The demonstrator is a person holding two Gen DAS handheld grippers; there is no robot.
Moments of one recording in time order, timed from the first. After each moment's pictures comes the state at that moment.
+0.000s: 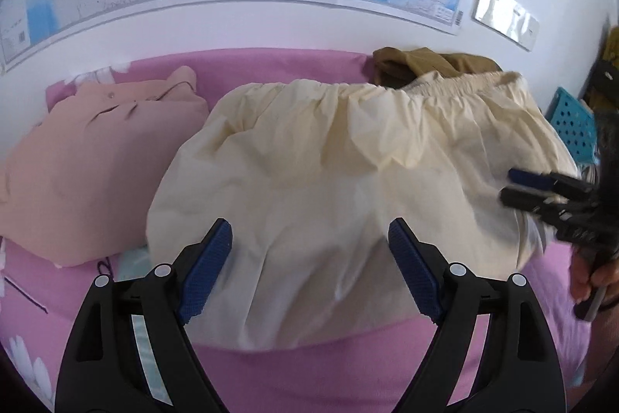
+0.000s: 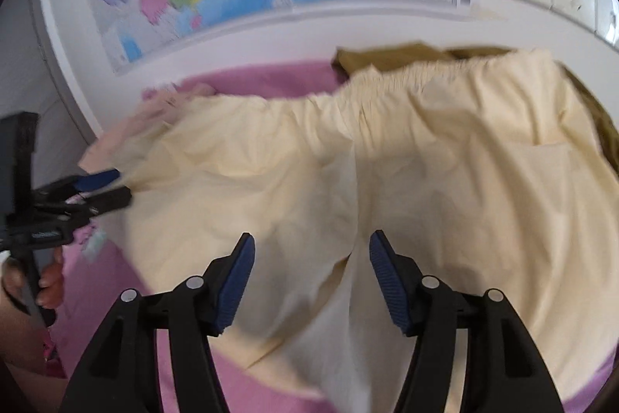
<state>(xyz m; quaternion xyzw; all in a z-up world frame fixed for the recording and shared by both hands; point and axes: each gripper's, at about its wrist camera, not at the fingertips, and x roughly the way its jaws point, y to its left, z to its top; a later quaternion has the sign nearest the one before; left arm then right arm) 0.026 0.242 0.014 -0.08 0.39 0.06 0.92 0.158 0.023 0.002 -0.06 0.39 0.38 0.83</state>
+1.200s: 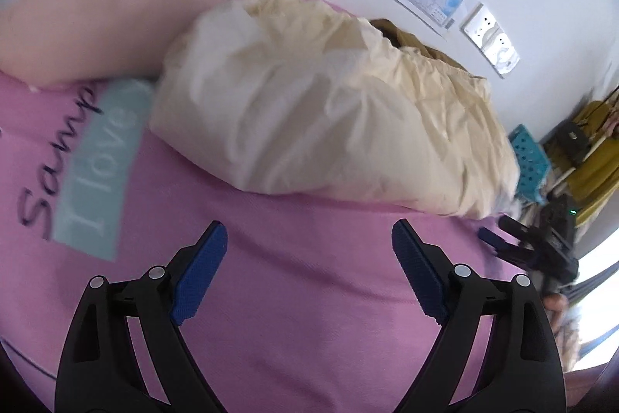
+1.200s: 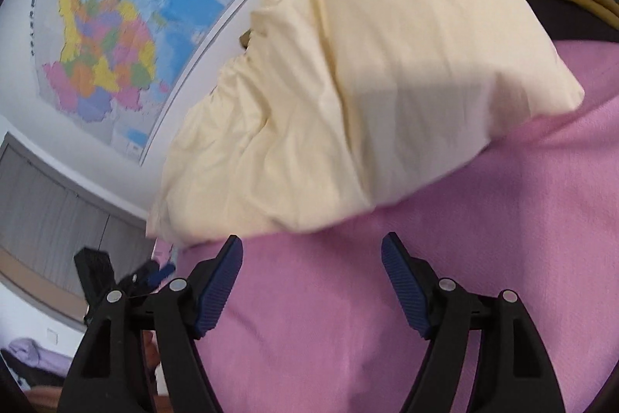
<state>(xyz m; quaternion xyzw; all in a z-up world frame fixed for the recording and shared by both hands) -0.051 0.245 -0.027 -0.28 0.40 -0.01 0.87 0.127 -0.114 -0.058 0.22 0.49 0.35 0.77</state>
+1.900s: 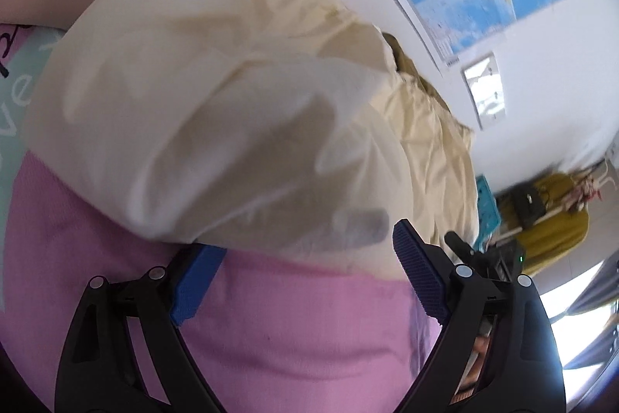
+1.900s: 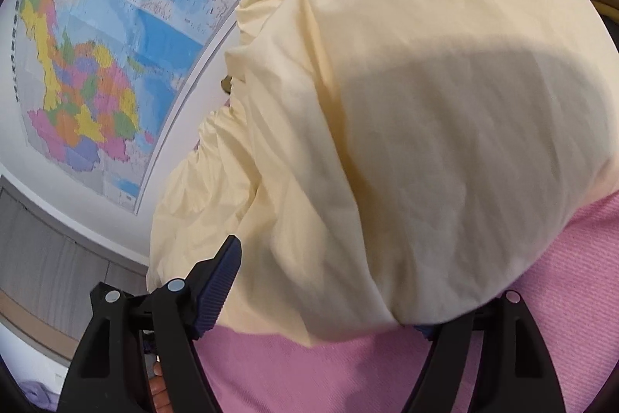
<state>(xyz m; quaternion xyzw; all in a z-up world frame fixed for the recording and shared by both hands) 0.000 0.261 -0.055 -0.42 0.37 -0.04 0.83 0.177 -0.086 -0.058 0.28 0.47 0.31 0.78</state>
